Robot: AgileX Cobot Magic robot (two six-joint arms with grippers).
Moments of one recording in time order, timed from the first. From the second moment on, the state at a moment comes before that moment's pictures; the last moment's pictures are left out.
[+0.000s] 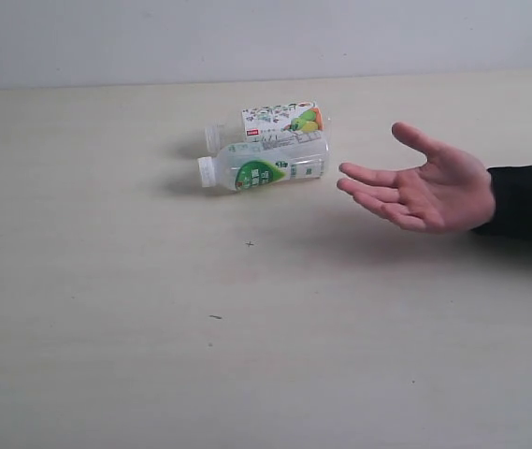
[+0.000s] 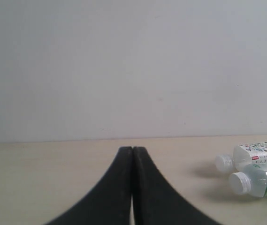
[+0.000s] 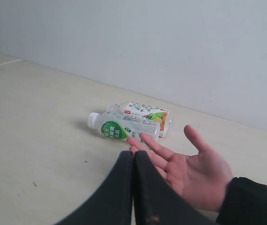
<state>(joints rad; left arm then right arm) 0.04 0.00 0.00 0.02 0.03 -0.01 0.45 0.00 -0.23 0.18 0.47 -0.23</state>
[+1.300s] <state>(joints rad) 0.04 0.05 0.00 -0.13 -0.37 -0.48 0.45 0.00 -0.23 0.18 0.47 -0.23</state>
